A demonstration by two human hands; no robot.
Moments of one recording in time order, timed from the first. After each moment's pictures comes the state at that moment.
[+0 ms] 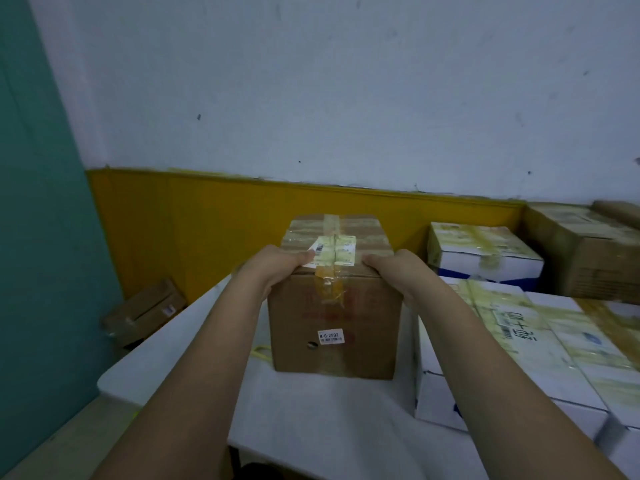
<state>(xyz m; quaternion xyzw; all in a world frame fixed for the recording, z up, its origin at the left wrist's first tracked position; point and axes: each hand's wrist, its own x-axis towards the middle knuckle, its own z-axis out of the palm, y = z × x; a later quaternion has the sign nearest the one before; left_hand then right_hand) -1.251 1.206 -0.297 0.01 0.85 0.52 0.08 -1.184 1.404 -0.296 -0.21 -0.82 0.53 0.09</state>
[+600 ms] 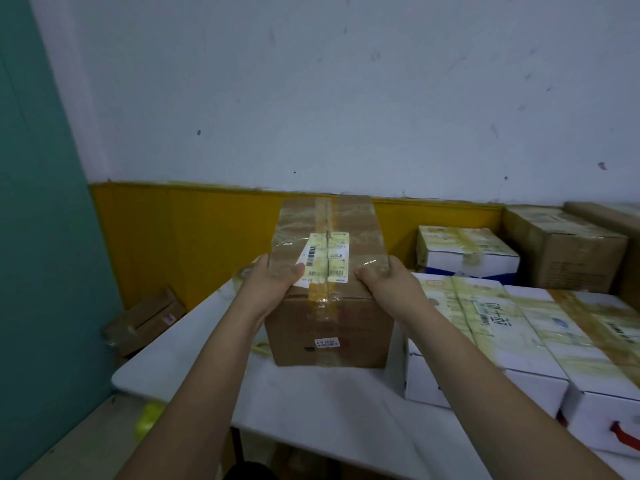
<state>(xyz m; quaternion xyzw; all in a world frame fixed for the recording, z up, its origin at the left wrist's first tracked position) -1.192 1.186 -0.321 0.09 0.78 0.62 -0.03 -1.130 1.385 -0.315 -0.15 -0.85 0.47 0.19</state>
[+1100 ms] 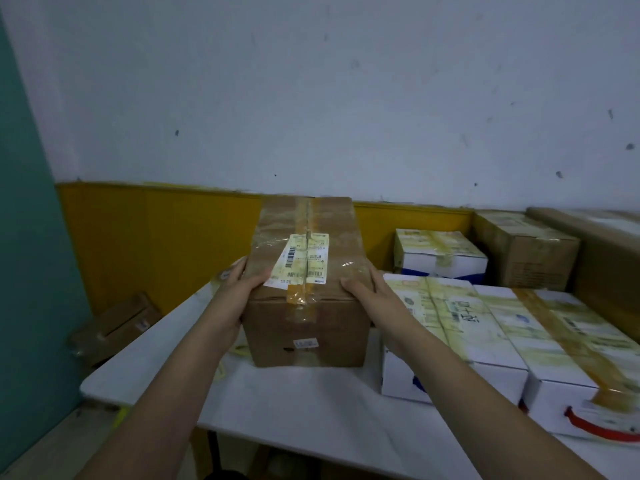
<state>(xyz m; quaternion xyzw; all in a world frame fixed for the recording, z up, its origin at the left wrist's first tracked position) -1.191 1.179 -0.333 0.05 0.66 0.75 0.05 -1.111 1.394 -0.336 -0.09 -0.78 0.61 0.14</state>
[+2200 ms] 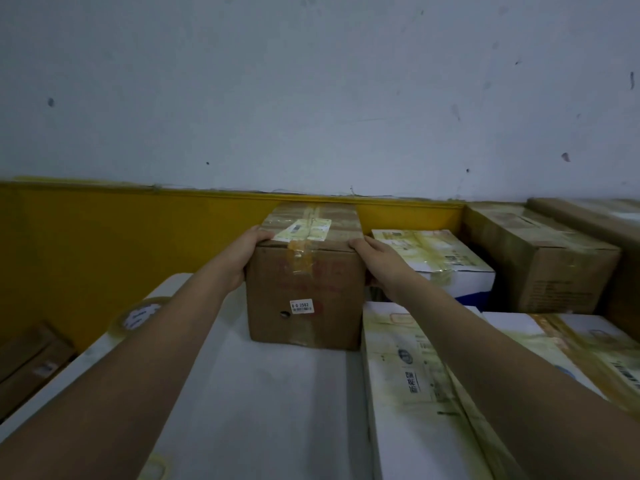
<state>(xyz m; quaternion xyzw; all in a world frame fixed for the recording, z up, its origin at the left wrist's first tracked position) -1.429 1.339 -0.307 0.11 0.69 0.70 0.17 -1.314 1.550 -0.322 -0.16 -0.76 0.61 0.14</state>
